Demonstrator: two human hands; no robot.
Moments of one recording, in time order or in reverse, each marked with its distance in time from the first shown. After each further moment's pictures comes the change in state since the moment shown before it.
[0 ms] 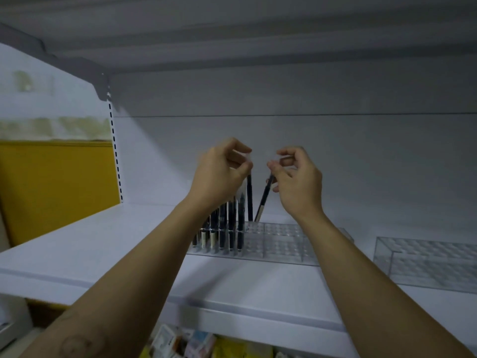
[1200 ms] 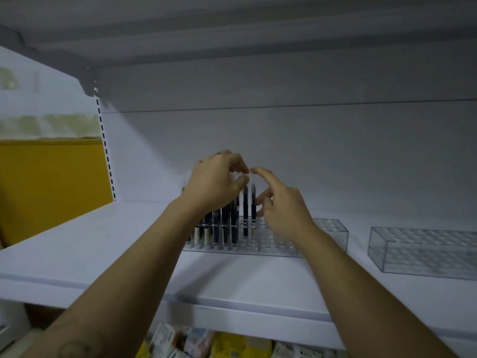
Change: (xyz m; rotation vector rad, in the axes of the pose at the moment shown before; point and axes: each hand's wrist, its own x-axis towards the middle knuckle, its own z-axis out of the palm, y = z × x) left_hand -0.005 -0.005 0.008 0.382 -0.240 0.047; right_hand -0.039 0.011 -0.007 -0.391 -0.437 0.090
